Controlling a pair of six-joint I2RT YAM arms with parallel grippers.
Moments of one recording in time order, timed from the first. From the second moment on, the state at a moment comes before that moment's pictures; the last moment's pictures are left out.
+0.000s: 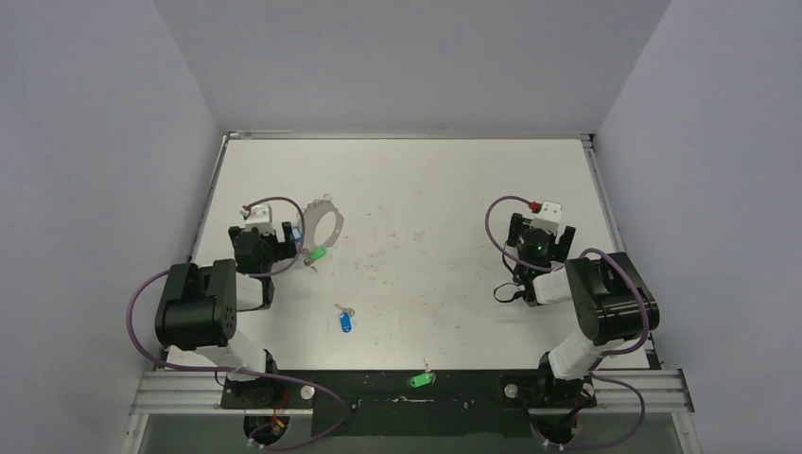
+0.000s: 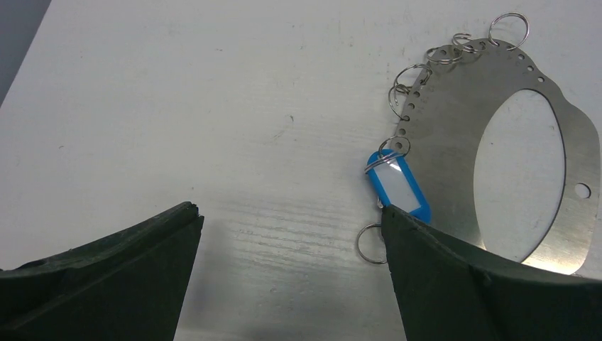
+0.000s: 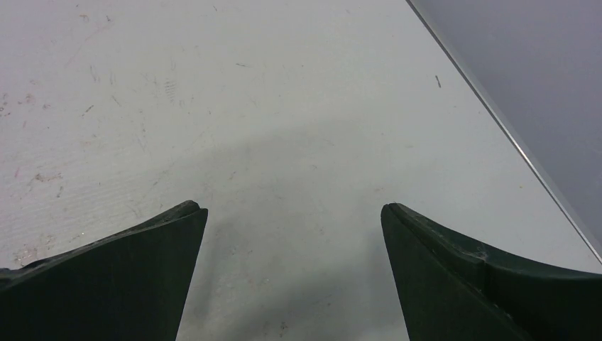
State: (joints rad) left arm 0.09 1.61 0.34 0.92 -0.04 -0.01; right arm 0.16 1.64 0.37 0.92 0.60 0.02
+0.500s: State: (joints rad) left arm 0.08 1.60 0.34 0.90 -0.03 -0.01; right arm 0.17 1.62 0.37 0.91 0.60 0.01
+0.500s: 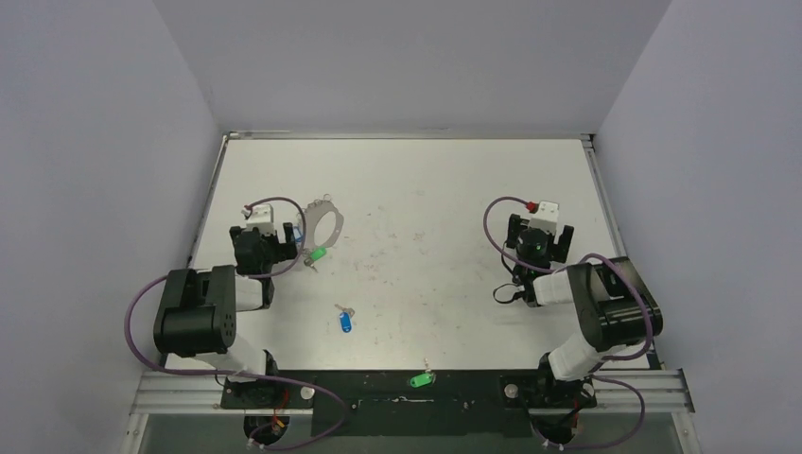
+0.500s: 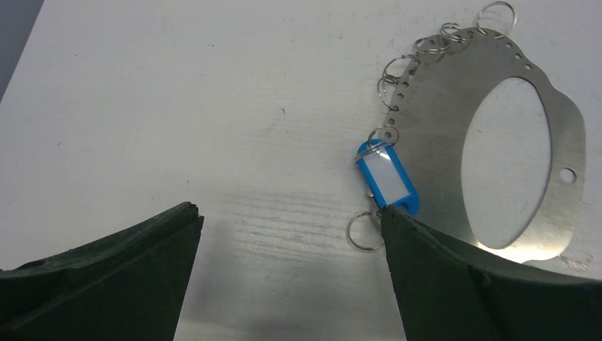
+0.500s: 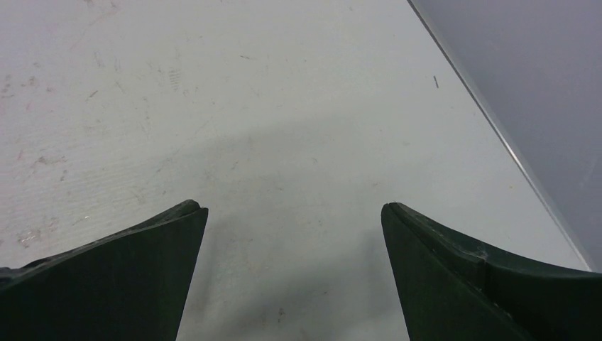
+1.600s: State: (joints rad) left arm 0.05 1.13 0.57 -0.19 0.14 -0.55; right arm 0.14 0.98 0.68 -0.29 0.11 0.41
